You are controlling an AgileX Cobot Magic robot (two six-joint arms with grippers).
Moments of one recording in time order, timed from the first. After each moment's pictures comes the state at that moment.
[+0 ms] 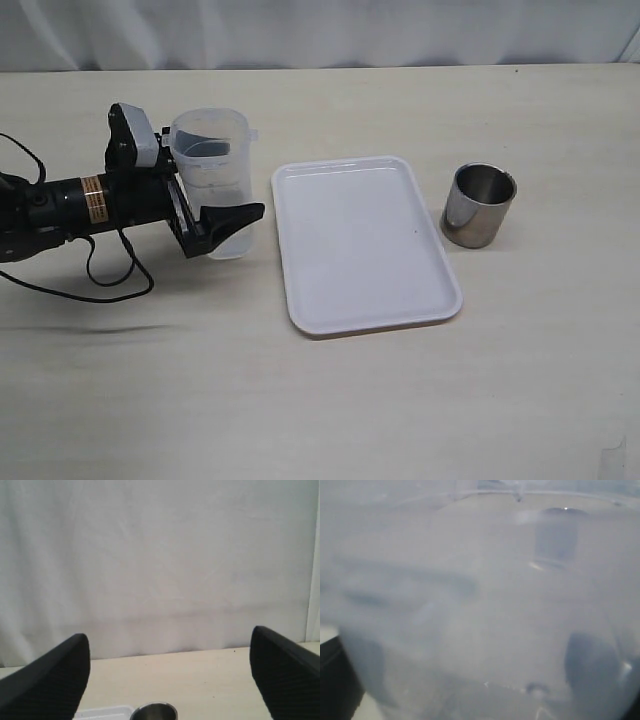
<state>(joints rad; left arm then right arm) -0.11 2.20 -0.86 1.08 -1.21 -0.22 0.06 0.19 0.00 -0.05 -0.24 0.16</state>
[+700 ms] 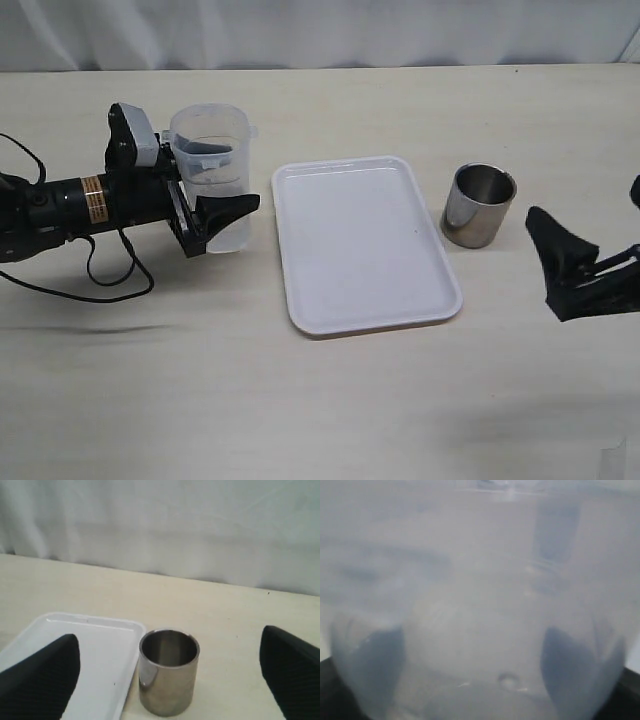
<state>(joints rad) -0.11 2.20 -0.86 1.07 -1.21 -0.23 0.06 1.11 0.00 -0.21 -0.88 0.04</state>
